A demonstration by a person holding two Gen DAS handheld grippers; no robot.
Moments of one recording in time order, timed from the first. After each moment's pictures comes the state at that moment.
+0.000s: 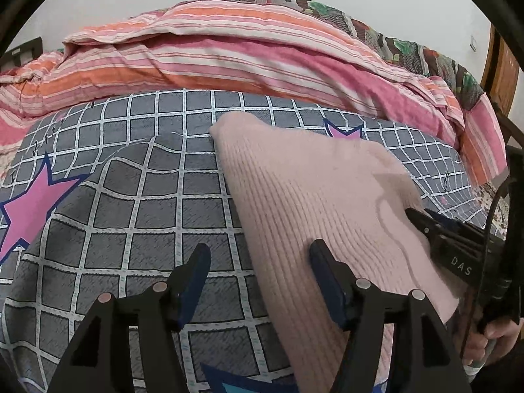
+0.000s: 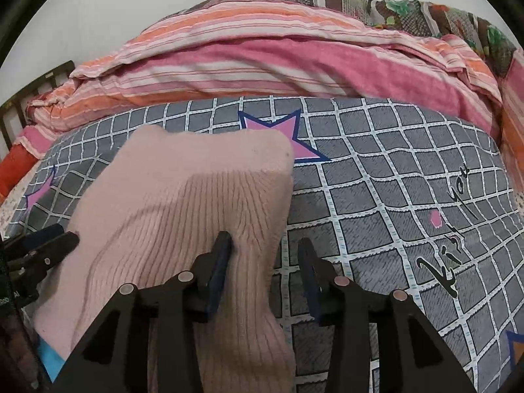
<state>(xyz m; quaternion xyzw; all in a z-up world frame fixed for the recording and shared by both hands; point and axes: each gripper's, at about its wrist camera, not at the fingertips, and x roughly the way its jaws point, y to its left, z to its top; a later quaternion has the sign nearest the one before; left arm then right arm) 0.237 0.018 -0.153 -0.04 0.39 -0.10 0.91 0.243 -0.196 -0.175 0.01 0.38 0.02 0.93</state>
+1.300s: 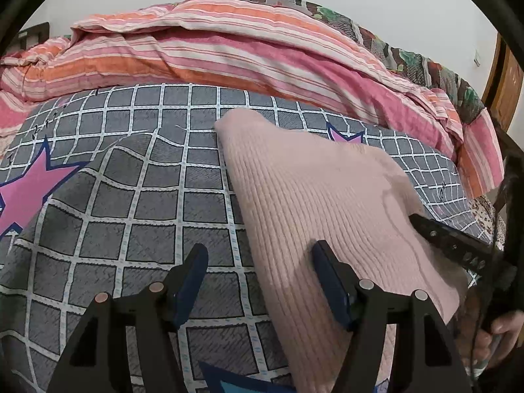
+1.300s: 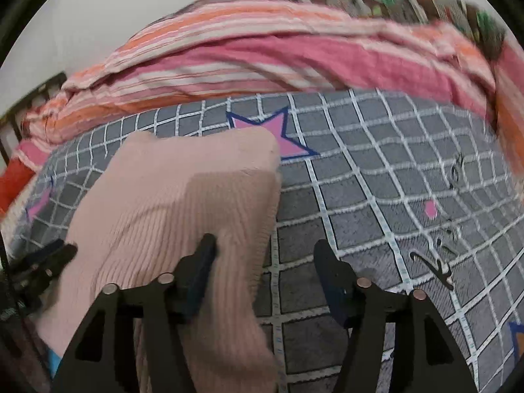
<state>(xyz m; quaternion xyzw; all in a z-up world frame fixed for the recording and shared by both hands) 0.236 0.024 -0.155 -0.07 0.39 -0.10 0.91 0.247 -0.212 -0.174 0.05 0.40 0.02 0.92</state>
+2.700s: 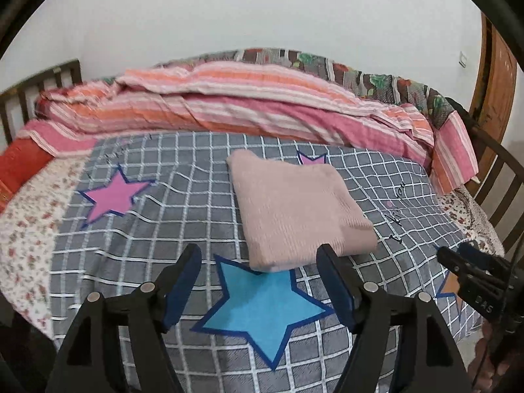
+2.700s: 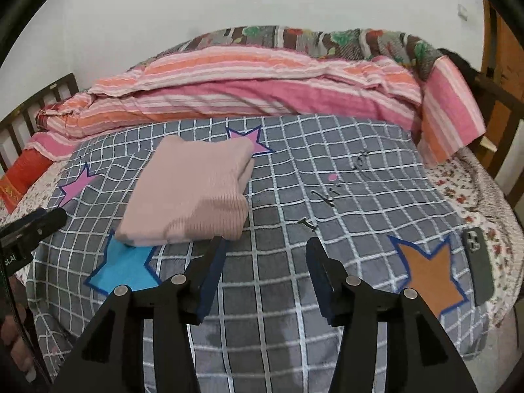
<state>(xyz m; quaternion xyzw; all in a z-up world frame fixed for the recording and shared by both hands) 0.070 0.011 -0.033 -0.04 0.35 -0.05 0.94 0.055 -0.221 -0.061 0.01 0.37 -0.04 0.93</state>
